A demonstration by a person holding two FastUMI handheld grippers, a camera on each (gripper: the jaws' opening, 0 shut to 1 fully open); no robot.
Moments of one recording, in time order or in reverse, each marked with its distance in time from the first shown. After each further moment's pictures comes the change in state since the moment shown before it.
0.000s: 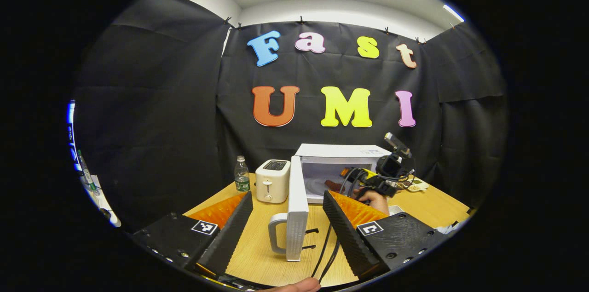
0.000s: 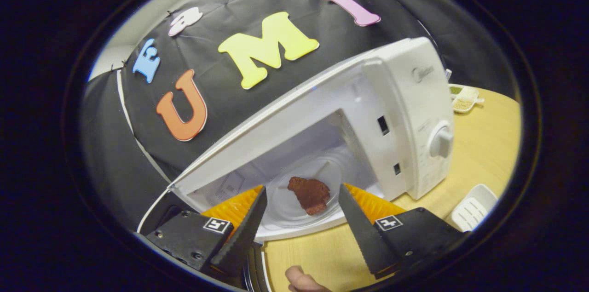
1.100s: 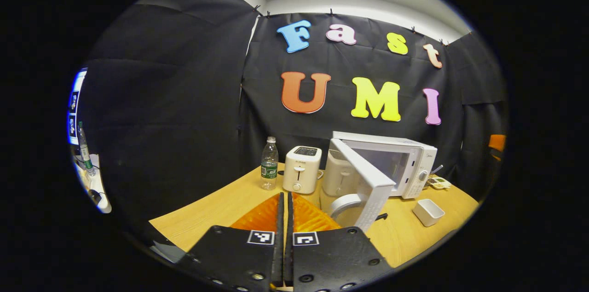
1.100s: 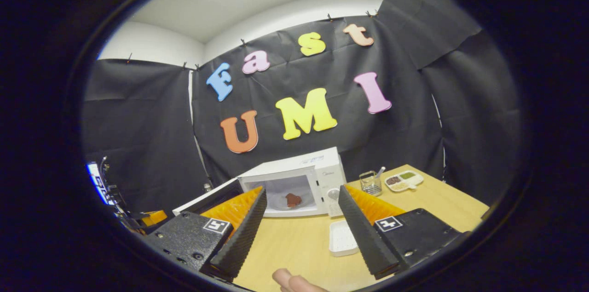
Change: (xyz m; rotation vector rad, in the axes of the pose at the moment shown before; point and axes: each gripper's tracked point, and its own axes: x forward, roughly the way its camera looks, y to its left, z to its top) left arm 0.039 0.087 -0.070 -0.063 0.029 0.120; right arm -0.341 -0.090 0.099 -0.364 -0.248 0.180
